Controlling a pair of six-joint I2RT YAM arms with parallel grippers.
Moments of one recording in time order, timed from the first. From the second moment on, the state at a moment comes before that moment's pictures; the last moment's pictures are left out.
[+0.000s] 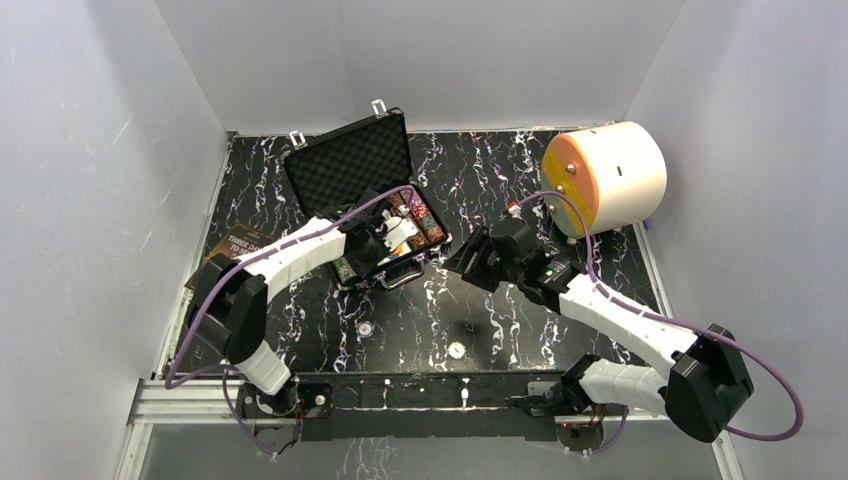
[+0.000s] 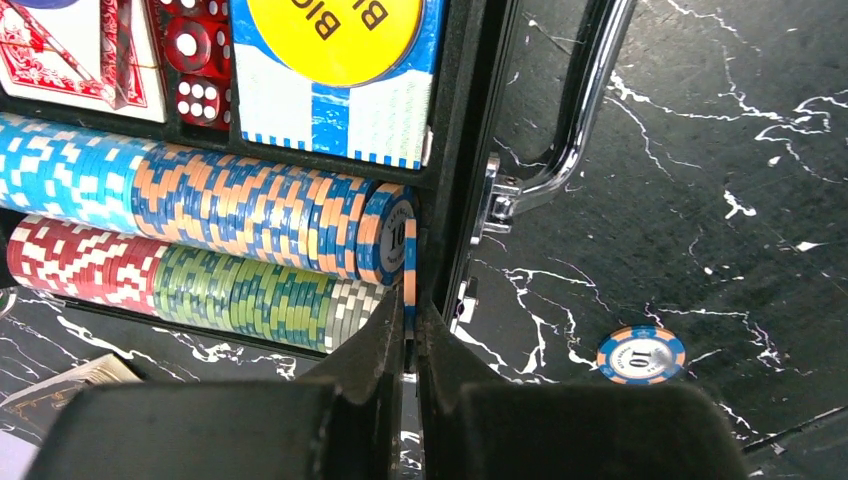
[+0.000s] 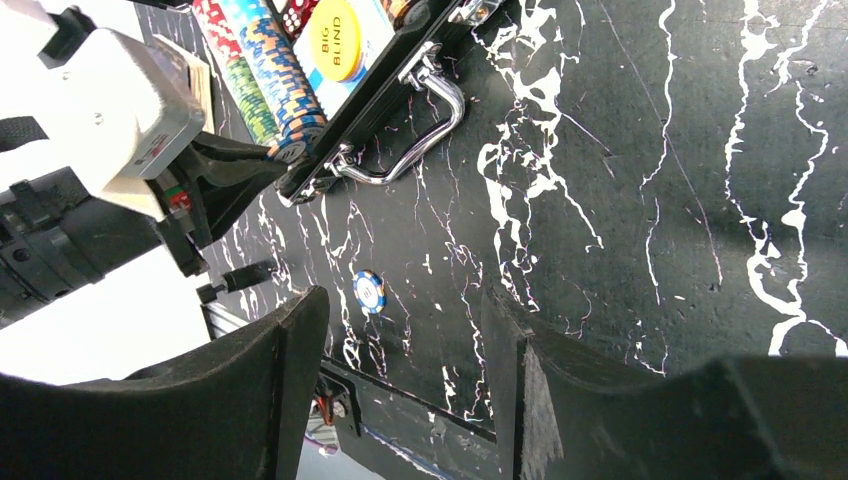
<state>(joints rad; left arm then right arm) -0.60 1.59 1.13 -0.77 -0.05 0.42 0.74 1.13 0.75 -0.29 -0.02 1.09</state>
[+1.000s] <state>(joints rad) -0.60 1.08 1.06 -0.40 -0.33 0.17 0.85 1.45 0.95 -0.36 -0.02 0.94</state>
